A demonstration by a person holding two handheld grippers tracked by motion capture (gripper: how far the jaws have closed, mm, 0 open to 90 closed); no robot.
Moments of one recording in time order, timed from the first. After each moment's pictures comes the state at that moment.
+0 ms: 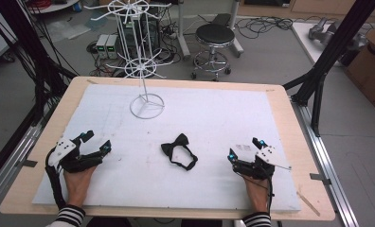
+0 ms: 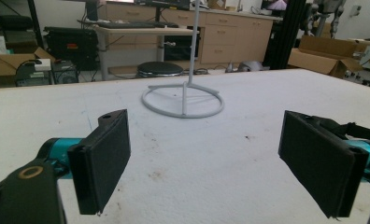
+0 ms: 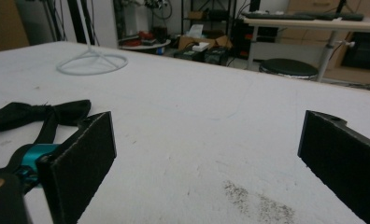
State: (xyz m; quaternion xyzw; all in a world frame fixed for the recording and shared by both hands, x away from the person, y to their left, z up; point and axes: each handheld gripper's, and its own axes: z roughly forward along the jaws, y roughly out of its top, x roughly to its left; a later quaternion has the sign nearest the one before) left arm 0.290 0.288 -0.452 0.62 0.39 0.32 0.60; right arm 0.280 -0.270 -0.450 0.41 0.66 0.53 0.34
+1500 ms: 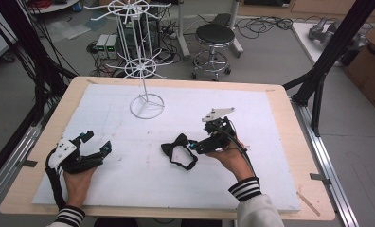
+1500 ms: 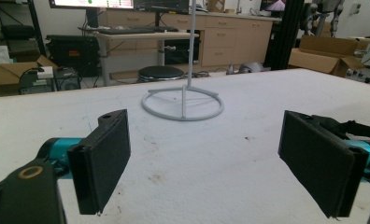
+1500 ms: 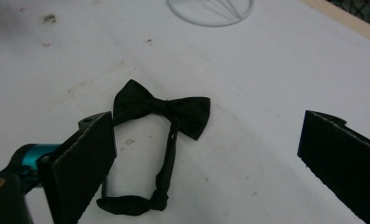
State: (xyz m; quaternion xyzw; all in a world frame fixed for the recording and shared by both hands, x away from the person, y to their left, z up) left arm 0.286 0.286 -0.452 0.62 0.38 0.33 0.60; right arm 0.348 -0.150 -0.358 0.31 0.86 0.38 0.14
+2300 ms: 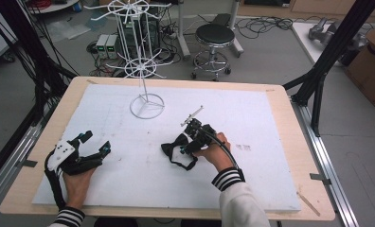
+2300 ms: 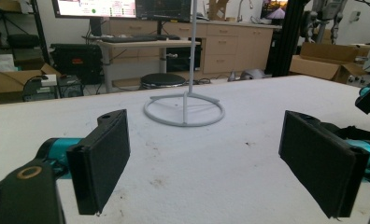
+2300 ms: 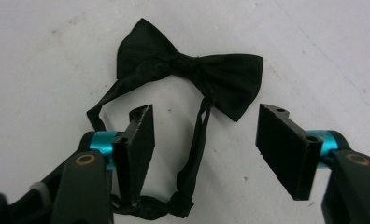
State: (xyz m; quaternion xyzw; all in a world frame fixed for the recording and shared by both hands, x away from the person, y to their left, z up) left arm 0.283 0.287 -0.453 0.61 0.38 0.34 0.61; right arm 0.375 -0.104 -0.391 0.30 0.92 0.24 0.06
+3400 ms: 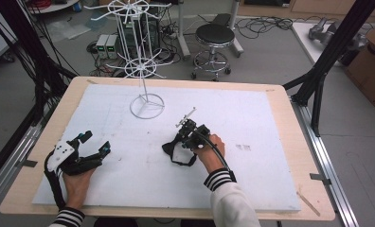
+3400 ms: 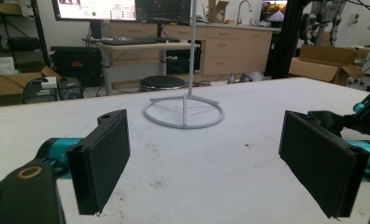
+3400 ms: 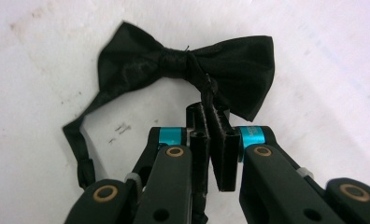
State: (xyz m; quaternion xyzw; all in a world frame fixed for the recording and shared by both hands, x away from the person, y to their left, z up) left arm 0.283 0.287 -0.453 0.61 0.37 0.34 0.61; right arm 0.379 -0.089 -0.400 0.30 0.92 0.22 0.10
